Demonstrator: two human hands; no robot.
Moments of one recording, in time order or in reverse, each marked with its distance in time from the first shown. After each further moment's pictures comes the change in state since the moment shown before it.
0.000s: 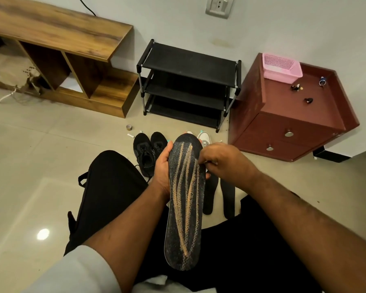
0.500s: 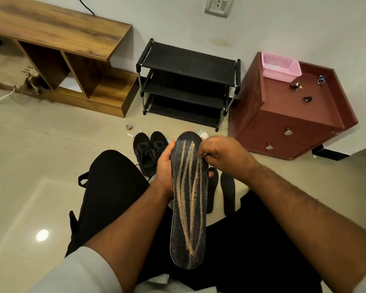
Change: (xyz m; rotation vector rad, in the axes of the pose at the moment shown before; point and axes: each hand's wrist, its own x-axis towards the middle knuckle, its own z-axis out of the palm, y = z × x) left_hand -0.001 -0.004 0.001 0.002 -0.045 -0.032; right_hand 0.011 -0.003 -0.006 -0.050 0.022 -0.002
